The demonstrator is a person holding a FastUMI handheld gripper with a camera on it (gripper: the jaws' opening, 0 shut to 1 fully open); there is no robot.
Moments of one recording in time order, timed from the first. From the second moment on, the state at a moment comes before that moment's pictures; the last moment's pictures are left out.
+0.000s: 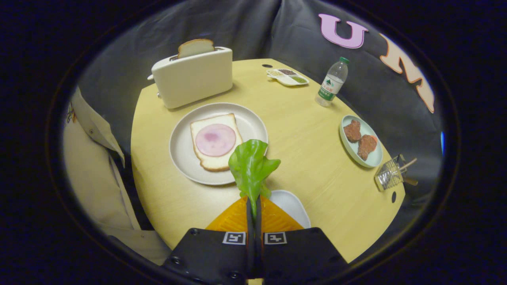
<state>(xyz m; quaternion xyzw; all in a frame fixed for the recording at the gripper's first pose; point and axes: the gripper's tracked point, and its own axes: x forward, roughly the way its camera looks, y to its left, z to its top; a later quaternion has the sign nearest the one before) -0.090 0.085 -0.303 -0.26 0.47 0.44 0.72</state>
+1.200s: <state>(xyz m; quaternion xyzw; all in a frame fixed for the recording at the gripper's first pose) -0.111 0.217 -0.330 -0.25 0.48 0.52 0.66</state>
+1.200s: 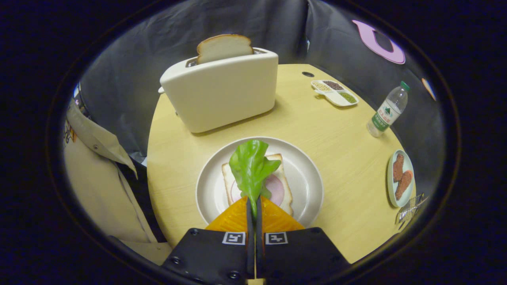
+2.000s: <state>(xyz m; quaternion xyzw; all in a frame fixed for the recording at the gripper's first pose) -0.105 0.238 -0.316 -0.25 0.46 0.51 0.68</state>
